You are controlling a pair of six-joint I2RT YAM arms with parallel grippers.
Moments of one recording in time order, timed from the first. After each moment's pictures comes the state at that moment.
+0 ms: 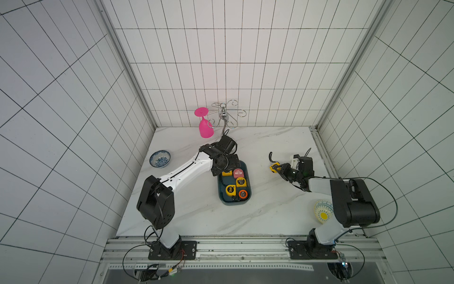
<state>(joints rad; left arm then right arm) -0.63 1.70 1.45 -0.86 0.02 -0.87 0.13 1.64 0.62 0.31 -0.53 0.77</state>
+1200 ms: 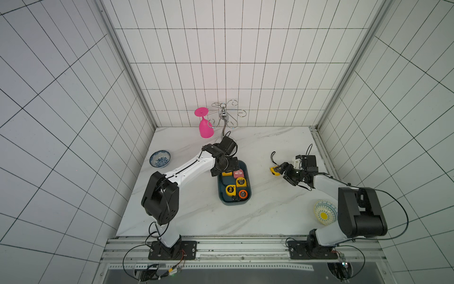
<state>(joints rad) -0.61 1.79 1.47 -0.90 0.01 -0.78 0.11 1.49 0.70 -0.09 -0.50 0.64</state>
